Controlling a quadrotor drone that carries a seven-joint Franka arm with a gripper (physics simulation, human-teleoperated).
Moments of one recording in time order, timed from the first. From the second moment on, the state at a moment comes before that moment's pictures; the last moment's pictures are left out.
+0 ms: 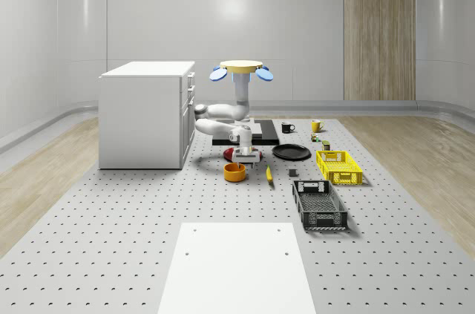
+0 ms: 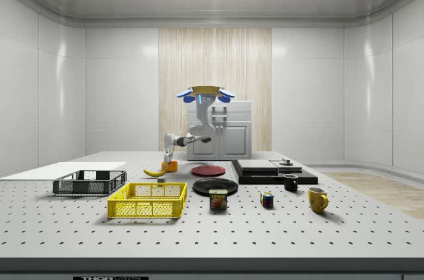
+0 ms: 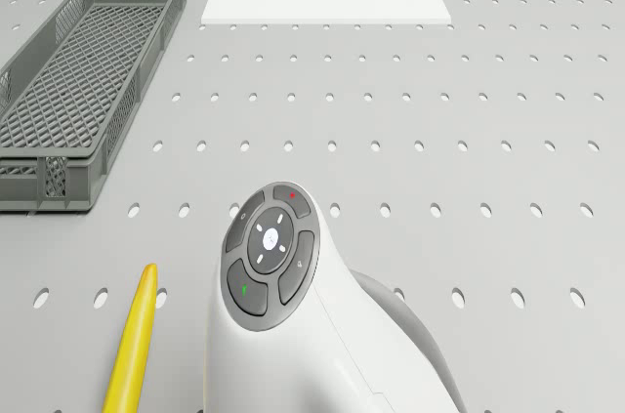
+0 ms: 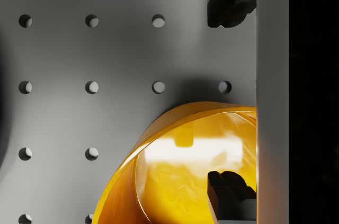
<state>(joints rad) -1.28 -1.51 1.18 -2.82 -1.96 1.63 1.77</state>
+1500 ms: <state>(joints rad) -1.28 -1.48 1.15 -2.78 -1.99 1.63 1.74</state>
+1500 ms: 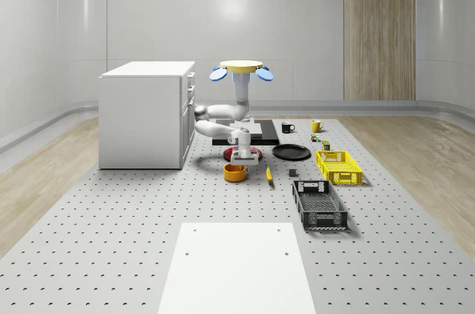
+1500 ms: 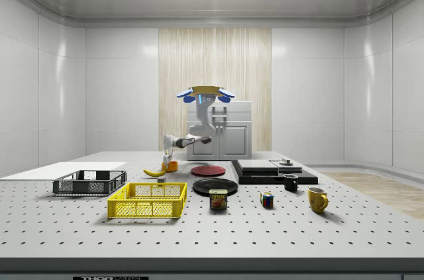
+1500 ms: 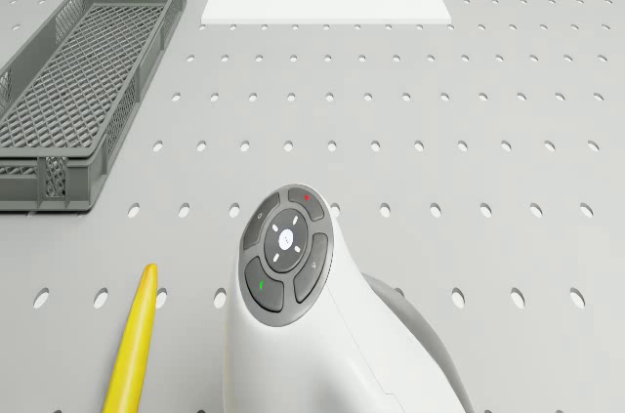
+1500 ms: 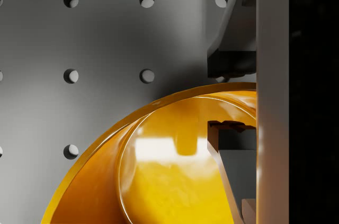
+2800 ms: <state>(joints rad) -1.27 -1.48 1.24 -2.81 -1.91 1.59 1.74</state>
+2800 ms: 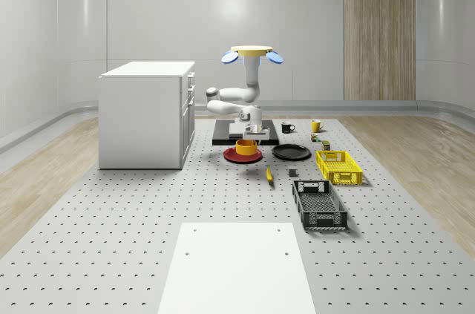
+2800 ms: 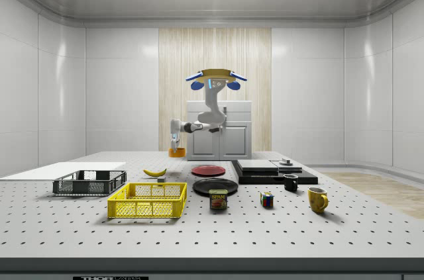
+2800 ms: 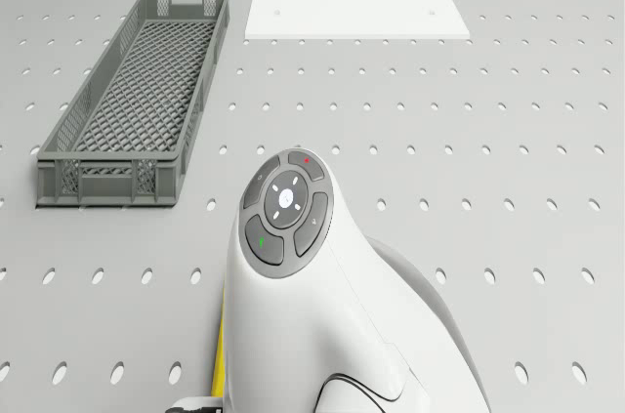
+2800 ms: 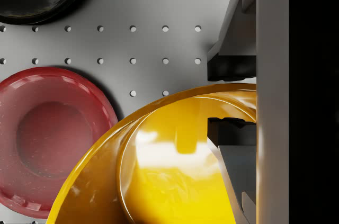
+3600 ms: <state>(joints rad) -1.27 -1.49 1.25 -2.81 -1.90 1.60 1.74</state>
